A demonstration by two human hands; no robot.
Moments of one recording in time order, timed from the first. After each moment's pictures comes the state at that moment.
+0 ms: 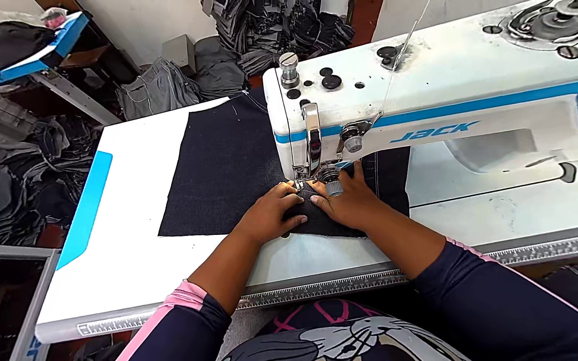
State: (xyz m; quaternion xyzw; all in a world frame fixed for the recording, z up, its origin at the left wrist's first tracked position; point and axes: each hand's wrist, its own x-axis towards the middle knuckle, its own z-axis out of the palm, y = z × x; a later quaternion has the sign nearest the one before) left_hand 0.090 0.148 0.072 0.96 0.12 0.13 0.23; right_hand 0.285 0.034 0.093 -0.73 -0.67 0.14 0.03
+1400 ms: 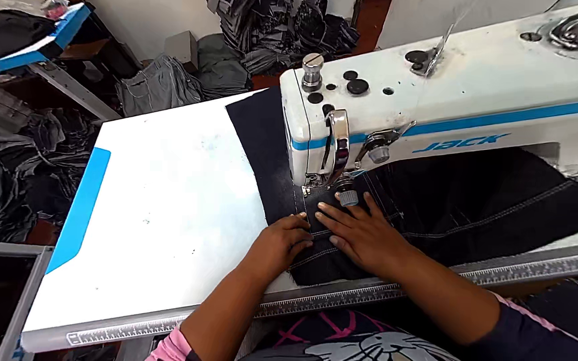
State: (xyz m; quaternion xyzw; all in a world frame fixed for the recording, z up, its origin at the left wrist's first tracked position) left_hand 0.066 0.105 0.063 0.93 0.12 0.21 0.28; right_hand 0.273 -0.026 0.061 -0.66 -0.74 0.04 0.14
